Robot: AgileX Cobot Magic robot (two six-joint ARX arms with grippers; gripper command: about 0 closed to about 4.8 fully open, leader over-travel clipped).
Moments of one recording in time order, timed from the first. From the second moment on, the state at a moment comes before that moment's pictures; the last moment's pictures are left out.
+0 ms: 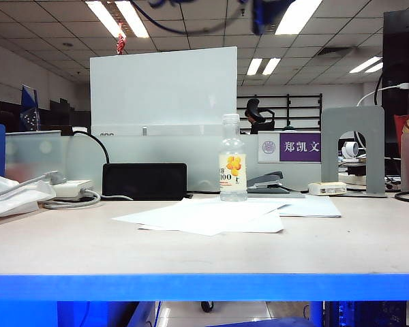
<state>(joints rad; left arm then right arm) -0.64 2.01 1.83 0.45 0.99 -1.20 0.06 0.54 0.81 -0.60 -0.55 0.09</state>
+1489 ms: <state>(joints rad) -0.41 1.56 2.19 -0.72 -0.07 0.15 0.25 1.53 1.38 -0.80 -0.37 0.08</state>
